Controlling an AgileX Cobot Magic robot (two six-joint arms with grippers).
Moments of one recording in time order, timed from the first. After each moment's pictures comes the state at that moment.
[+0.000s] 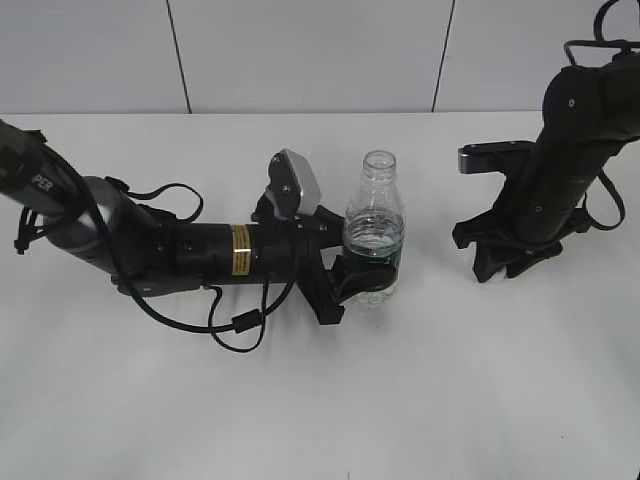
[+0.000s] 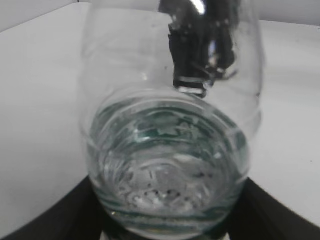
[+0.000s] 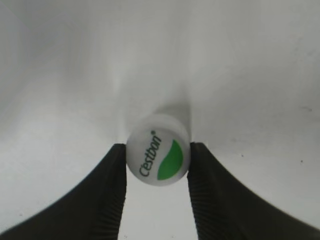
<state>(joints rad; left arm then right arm) -0.48 2.31 -1.12 1.02 -1.00 -0.43 0.23 2.07 -1.25 0.14 0.70 -0.17</state>
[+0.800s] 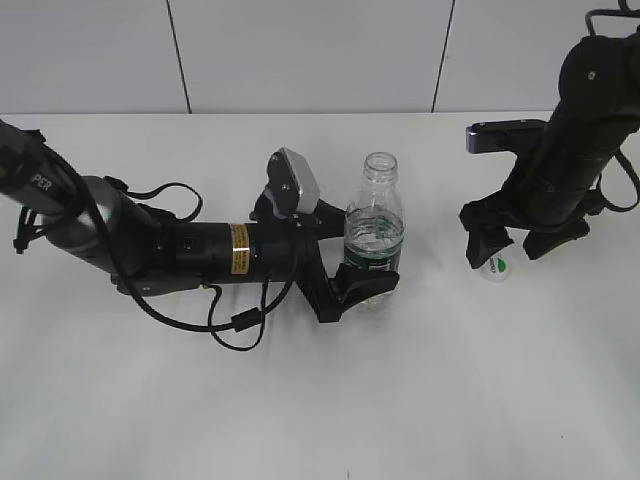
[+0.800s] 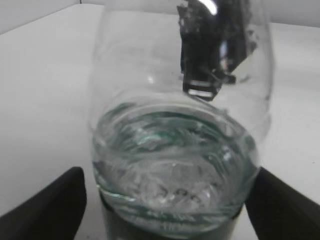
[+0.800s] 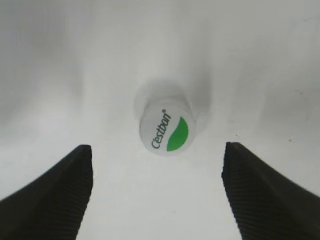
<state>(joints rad) -0.48 2.31 -1.12 1.01 -1.00 -0.43 0.23 2.01 -1.25 0.14 0.75 -0.17</state>
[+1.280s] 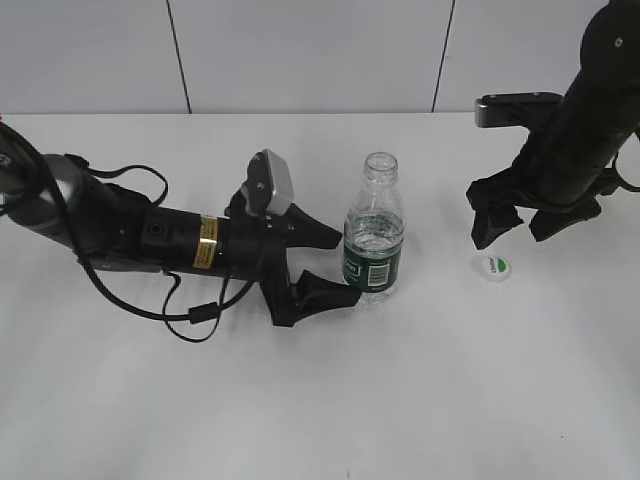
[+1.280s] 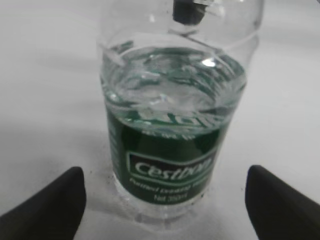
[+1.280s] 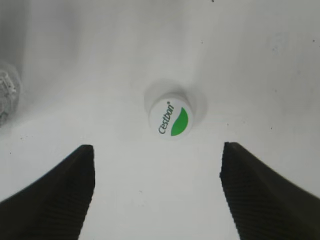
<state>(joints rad) -0.39 2.28 -1.12 1.28 -0.95 -0.58 0.23 1.92 -1.25 0.14 0.79 -0.17</state>
